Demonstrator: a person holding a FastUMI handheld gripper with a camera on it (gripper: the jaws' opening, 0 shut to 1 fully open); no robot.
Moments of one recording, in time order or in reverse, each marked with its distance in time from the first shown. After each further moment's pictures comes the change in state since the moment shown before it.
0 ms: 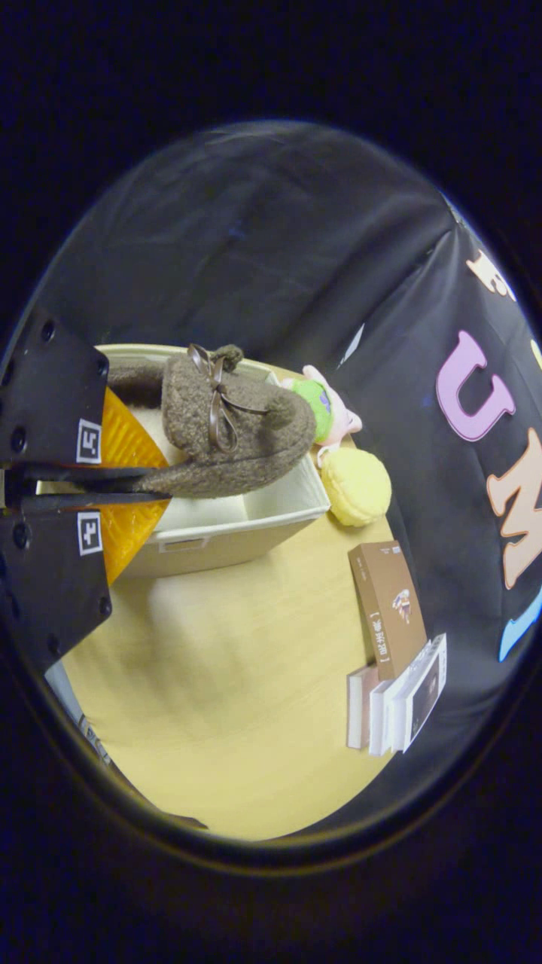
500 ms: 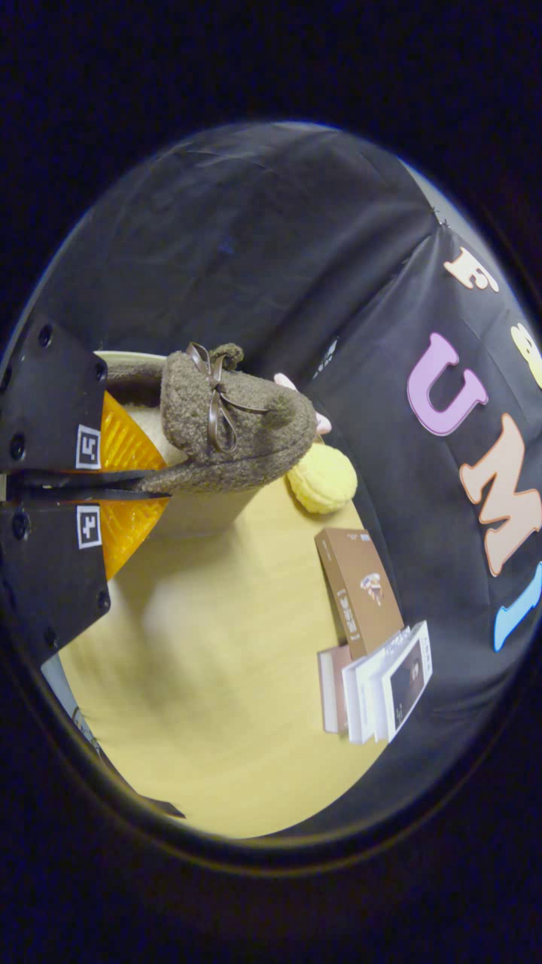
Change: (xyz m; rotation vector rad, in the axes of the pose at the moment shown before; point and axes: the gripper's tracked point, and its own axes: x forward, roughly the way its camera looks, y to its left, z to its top) arm -0.036 -0.031 0.034 0.030 -0.032 0.106
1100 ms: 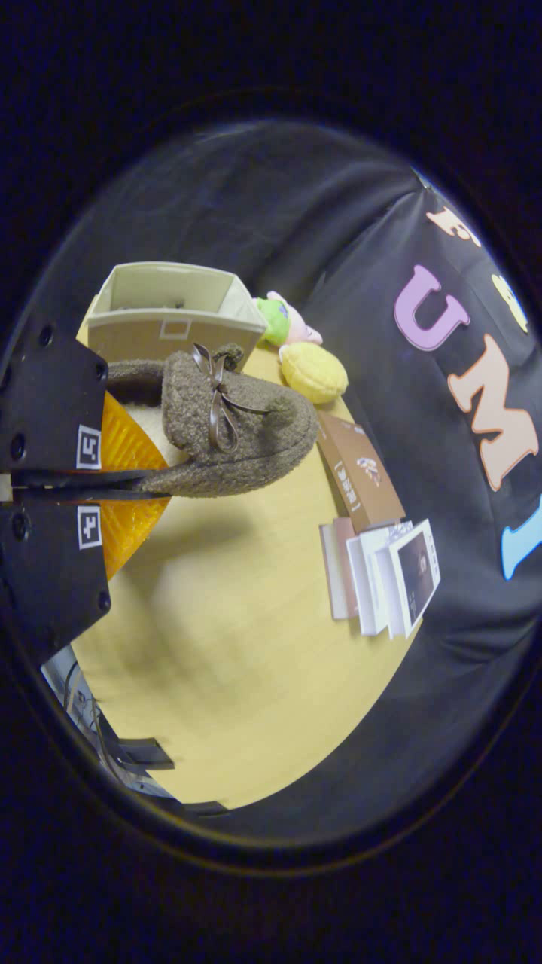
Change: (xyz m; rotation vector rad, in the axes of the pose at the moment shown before) arm -0.056 -0.164 0.022 0.029 -0.020 -0.192
